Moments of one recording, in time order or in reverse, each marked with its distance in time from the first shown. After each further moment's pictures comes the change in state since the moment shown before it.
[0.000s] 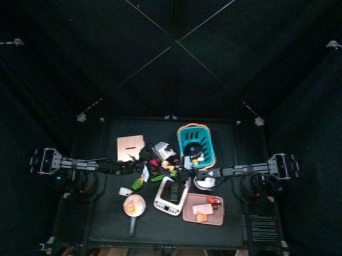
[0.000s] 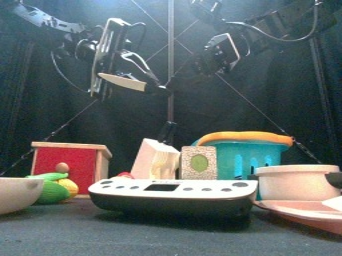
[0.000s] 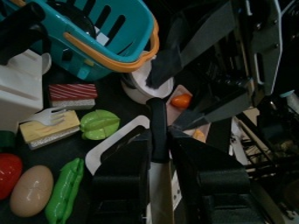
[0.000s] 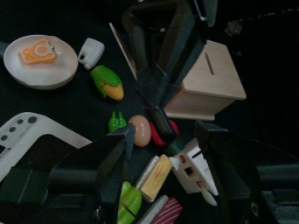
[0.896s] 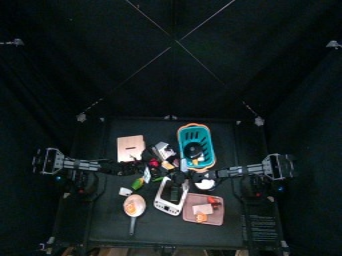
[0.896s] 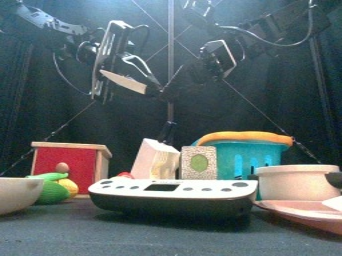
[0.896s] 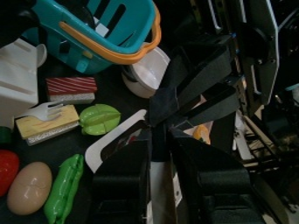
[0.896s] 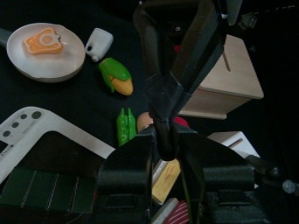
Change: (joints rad) left arm -0.003 0.032 -0.006 0.002 0.011 0.003; right arm 0.009 0.060 -0.026 0.002 0.005 0.002
